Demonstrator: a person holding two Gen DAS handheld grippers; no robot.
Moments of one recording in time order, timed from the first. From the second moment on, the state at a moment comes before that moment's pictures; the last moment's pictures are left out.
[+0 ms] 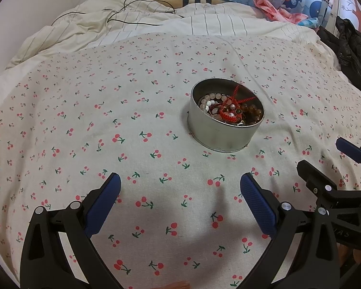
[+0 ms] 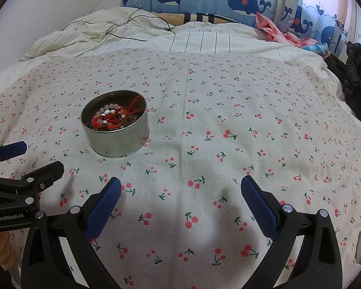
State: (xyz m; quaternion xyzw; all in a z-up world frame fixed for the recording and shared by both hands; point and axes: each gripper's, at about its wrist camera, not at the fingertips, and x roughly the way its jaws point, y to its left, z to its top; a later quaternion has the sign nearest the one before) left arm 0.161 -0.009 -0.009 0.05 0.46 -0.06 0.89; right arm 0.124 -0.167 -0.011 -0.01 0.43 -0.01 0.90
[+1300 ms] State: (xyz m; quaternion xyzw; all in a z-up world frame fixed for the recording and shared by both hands) left arm 0.163 -0.008 -0.012 0.05 0.47 -0.06 0.88; right arm 0.124 -0.166 -0.010 -0.01 0.43 -0.01 0.90
